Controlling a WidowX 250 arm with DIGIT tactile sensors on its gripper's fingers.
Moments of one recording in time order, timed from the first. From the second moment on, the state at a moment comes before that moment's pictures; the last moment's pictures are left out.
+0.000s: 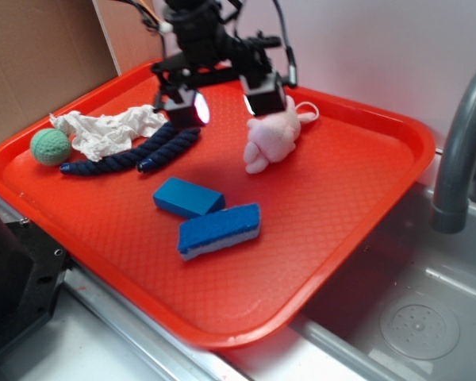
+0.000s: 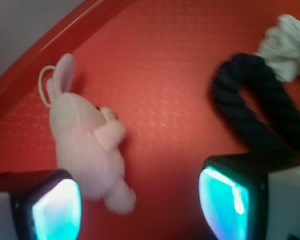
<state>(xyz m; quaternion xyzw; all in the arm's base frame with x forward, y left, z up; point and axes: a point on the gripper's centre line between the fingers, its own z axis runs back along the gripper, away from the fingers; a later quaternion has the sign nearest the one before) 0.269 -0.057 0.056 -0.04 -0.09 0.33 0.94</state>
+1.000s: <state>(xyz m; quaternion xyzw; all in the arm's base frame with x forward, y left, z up) 0.221 -0.033 0.099 -0.10 -0.01 0.10 0.99</state>
